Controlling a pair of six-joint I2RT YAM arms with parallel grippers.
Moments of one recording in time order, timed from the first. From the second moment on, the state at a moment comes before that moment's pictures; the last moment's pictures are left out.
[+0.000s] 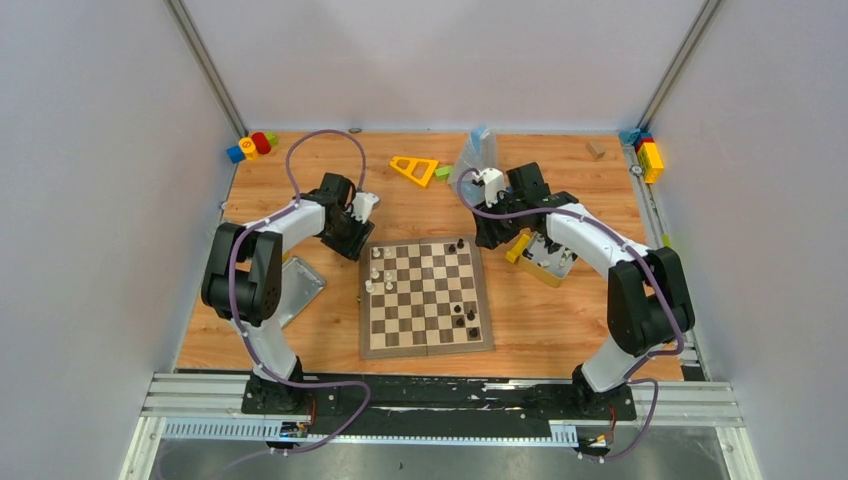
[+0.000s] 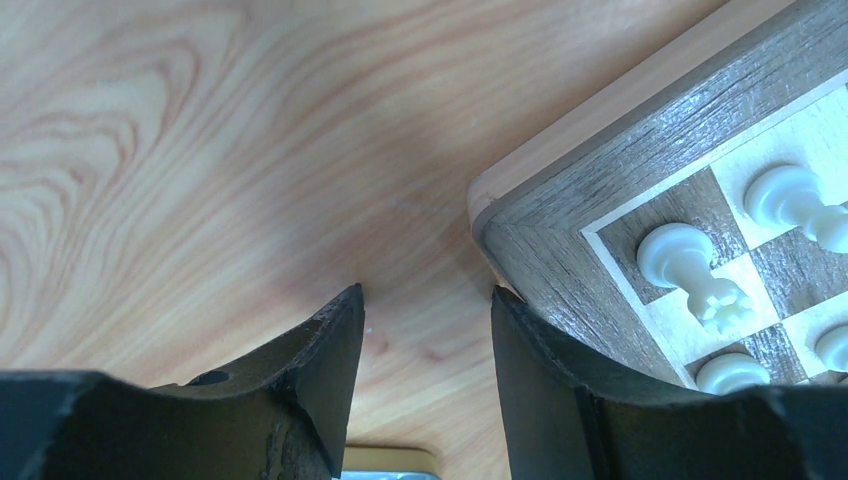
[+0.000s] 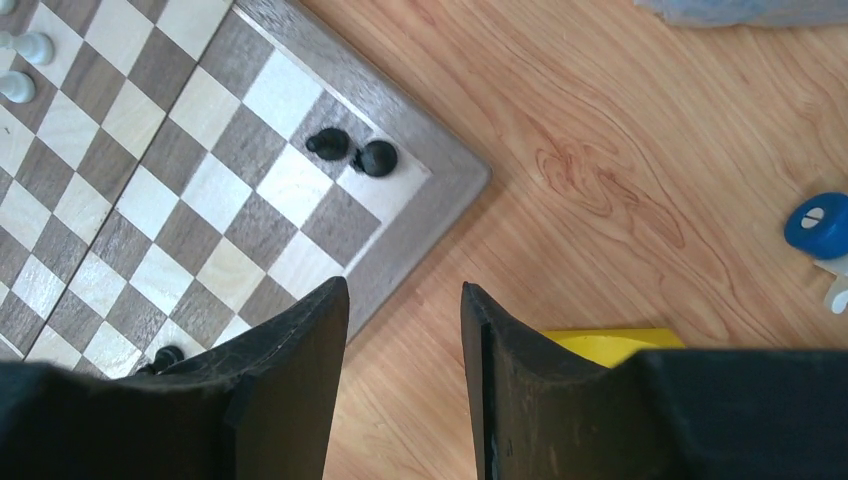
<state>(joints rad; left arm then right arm) -0.24 1.77 1.10 -0.54 0.14 0.32 0.38 1.63 1.16 -0.45 -0.38 -0.20</state>
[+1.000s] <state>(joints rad) -0.11 1.50 1.17 -0.61 0.06 0.31 0.21 1.43 1.13 -0.53 -0.25 -0.22</state>
